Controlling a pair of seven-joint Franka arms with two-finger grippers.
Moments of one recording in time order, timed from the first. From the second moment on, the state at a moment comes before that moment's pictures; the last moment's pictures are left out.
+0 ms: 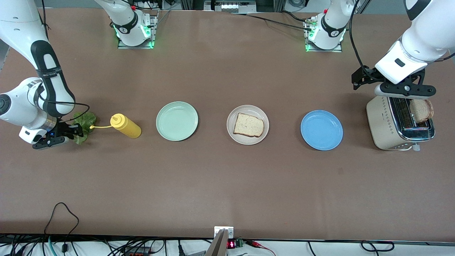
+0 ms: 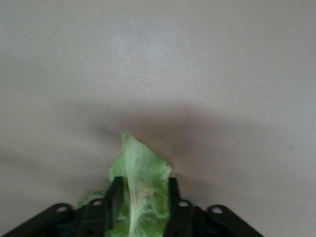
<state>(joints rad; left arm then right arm) -0.09 -0.05 -0.07 -1.75 0.04 1.65 -0.07 -0.08 0.54 -0.22 -1.98 0.21 2.51 -0.72</state>
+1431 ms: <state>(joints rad) -0.09 -0.05 -0.07 -1.75 0.04 1.64 -0.07 0.06 0.38 -0.21 -1.46 0.13 1.72 -1.18</state>
